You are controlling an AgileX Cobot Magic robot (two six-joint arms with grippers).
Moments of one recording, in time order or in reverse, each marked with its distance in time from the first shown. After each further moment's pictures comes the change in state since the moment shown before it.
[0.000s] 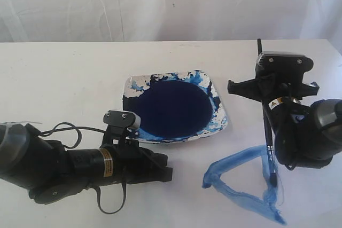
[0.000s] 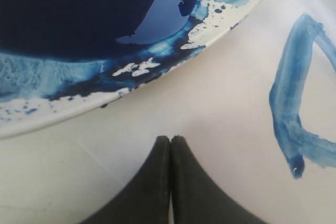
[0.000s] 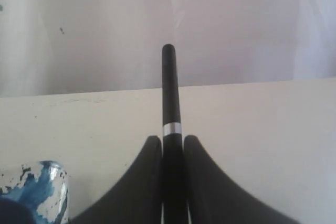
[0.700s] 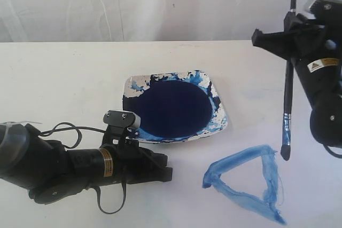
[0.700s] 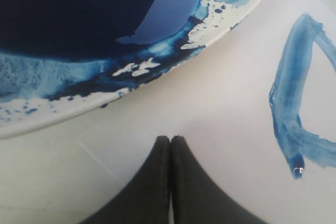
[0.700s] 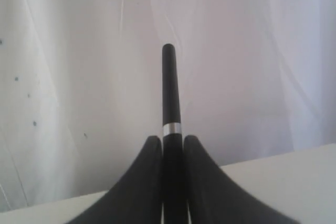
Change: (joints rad) left arm 0.000 0.000 0.000 0.000 0.000 0.000; right arm 0.000 -0.420 0.071 0.059 0.126 0.000
